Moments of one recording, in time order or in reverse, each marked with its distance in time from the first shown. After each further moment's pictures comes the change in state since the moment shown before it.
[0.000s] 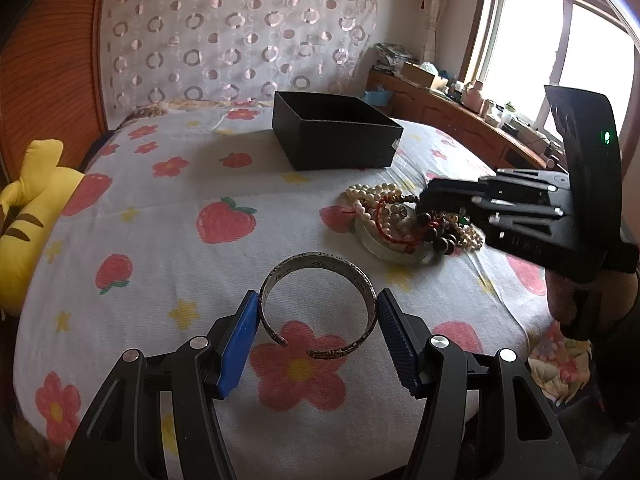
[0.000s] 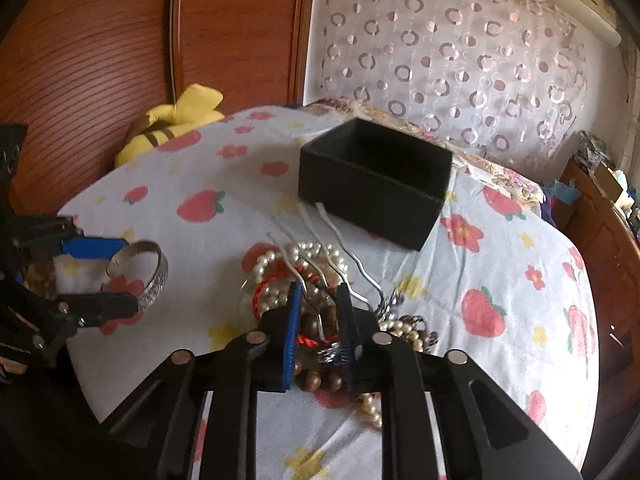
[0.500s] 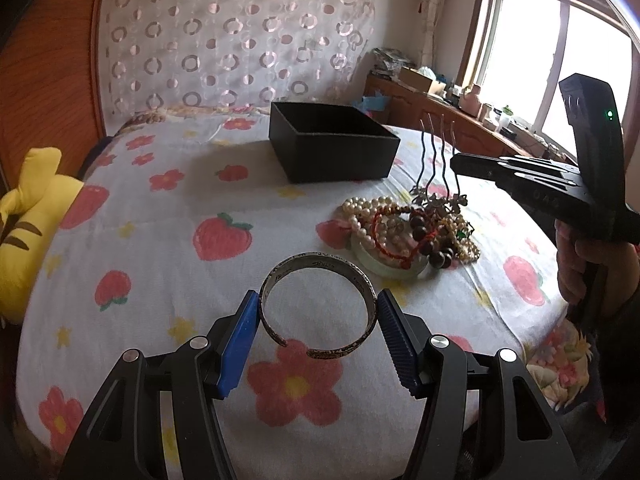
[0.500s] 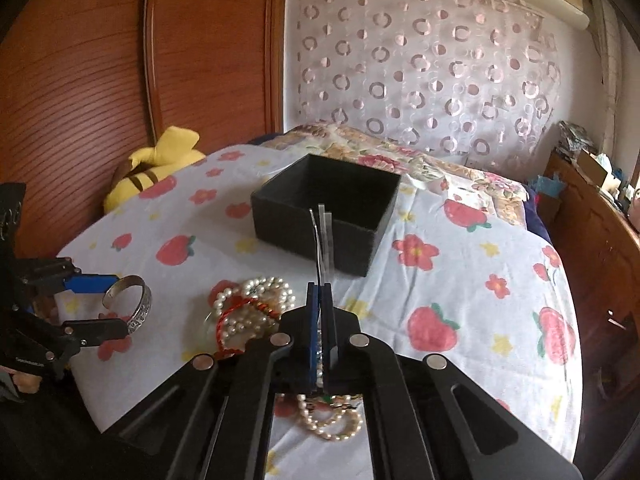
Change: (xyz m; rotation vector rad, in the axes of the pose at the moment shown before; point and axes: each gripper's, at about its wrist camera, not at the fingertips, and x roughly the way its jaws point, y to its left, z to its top) left arm -0.001 -0.004 0.011 0.010 -0.021 -0.004; right arm -0.030 -0.047 0.007 0.091 -0.083 -0.010
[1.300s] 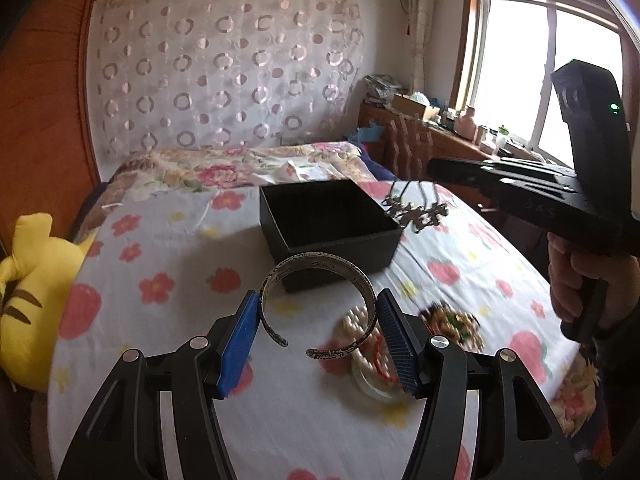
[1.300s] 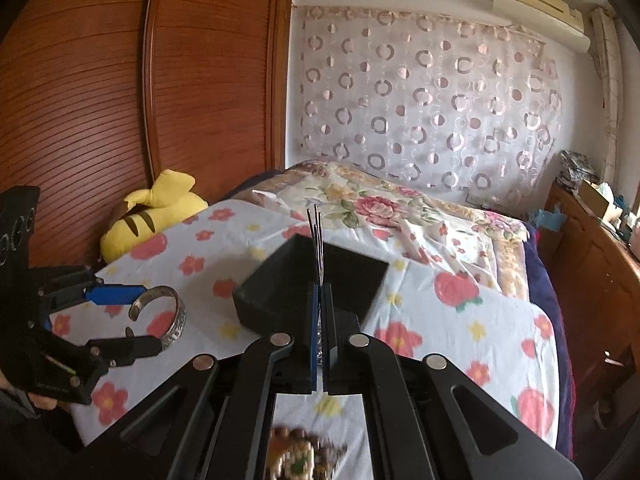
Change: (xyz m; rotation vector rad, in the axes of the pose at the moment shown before) left arm 0.015 0.000 0.083 0.051 -0.111 0.011; right arm 0.019 -0.012 0.080 -0.033 -0.092 0.012
